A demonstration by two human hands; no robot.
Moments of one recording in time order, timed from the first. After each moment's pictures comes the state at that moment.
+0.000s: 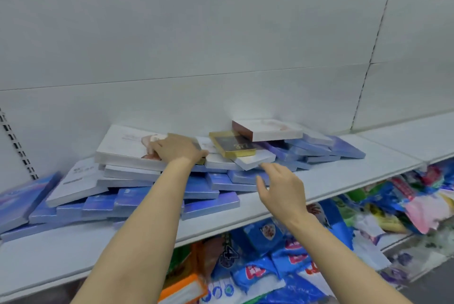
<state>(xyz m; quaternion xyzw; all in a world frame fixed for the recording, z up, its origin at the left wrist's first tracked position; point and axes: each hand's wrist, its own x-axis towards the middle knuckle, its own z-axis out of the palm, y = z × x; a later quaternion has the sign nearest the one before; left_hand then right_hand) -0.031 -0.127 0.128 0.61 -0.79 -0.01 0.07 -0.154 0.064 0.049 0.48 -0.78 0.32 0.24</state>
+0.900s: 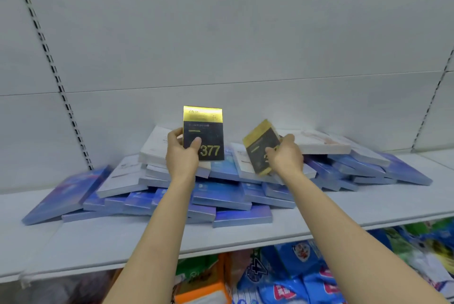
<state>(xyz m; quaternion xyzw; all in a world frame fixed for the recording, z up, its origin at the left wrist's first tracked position) 0.035 -0.126 0.123 0.42 -0.55 -0.44 0.58 -0.162 -0.051 0.121 0.33 -0.83 0.45 -0.07</state>
